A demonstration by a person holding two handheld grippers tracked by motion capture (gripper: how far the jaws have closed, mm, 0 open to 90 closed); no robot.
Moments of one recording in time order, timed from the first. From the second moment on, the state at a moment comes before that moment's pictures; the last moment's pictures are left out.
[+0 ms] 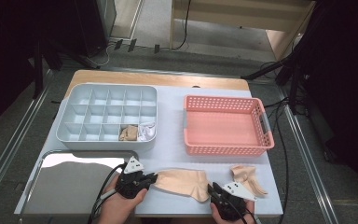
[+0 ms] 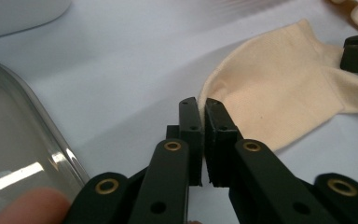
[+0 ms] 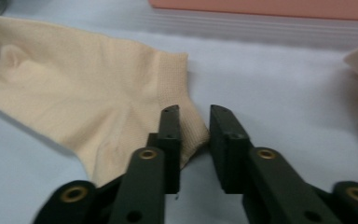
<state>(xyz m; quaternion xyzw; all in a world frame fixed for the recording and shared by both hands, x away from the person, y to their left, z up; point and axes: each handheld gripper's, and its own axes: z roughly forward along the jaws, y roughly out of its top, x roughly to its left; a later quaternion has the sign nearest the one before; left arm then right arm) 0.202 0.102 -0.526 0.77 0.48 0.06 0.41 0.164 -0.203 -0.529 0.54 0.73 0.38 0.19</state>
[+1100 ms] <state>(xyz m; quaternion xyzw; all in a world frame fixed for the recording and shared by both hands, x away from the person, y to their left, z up) 0.207 0.116 -0.516 0.73 0.48 0.05 0.48 0.175 -0.280 -0.495 0.56 0.66 0.43 0.27</state>
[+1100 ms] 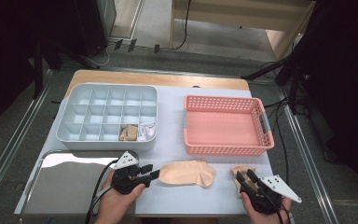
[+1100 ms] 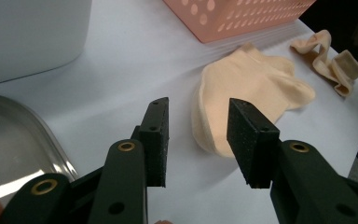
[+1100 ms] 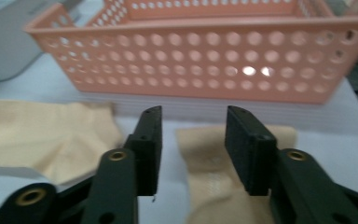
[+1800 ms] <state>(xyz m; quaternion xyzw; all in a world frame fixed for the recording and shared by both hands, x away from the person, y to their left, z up) 0.204 0.122 -0.515 0.73 0.47 0.04 0.49 0.180 -0.290 -0.524 0.58 0.66 0.37 0.31</state>
